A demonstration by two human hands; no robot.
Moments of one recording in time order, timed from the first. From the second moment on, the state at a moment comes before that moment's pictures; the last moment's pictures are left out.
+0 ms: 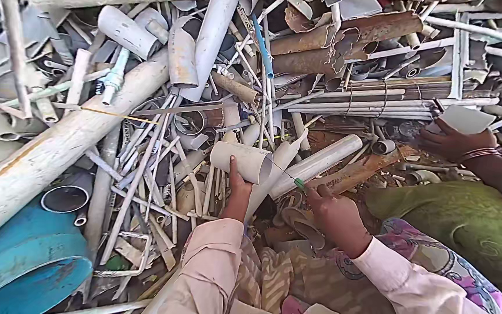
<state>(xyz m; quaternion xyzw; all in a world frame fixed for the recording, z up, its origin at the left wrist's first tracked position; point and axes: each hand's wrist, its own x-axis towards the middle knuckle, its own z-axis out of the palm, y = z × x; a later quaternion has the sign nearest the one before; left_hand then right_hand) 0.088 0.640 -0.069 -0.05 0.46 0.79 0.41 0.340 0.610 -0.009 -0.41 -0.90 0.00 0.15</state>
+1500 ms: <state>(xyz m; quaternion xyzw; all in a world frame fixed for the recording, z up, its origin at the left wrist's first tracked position) 0.070 0.629 -0.080 -0.02 0.42 0.81 0.42 0.335 0.629 0.000 -0.37 -0.89 0.26 0.06</state>
